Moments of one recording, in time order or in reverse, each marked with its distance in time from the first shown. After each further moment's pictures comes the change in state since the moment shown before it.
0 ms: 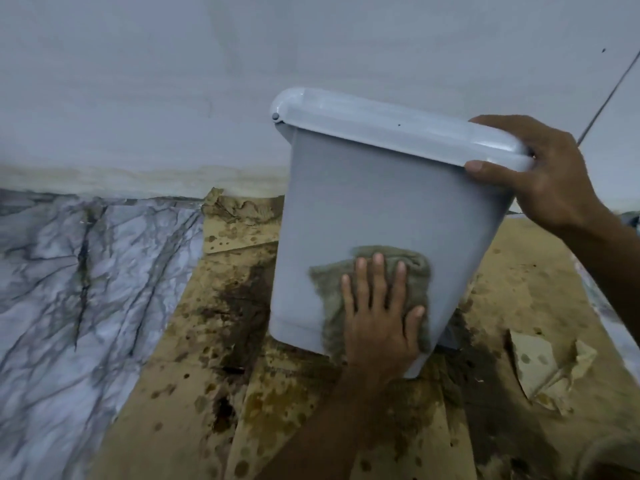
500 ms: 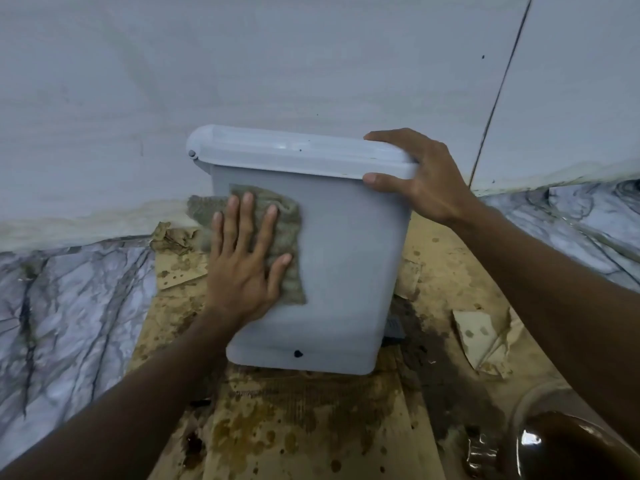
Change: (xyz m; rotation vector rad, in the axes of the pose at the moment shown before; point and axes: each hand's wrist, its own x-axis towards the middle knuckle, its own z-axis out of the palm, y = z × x) left_hand 0.110 -0.105 -0.069 0.182 0.052 0.366; right_hand -0.001 -0.004 -0.001 -0.031 -0.014 0.029
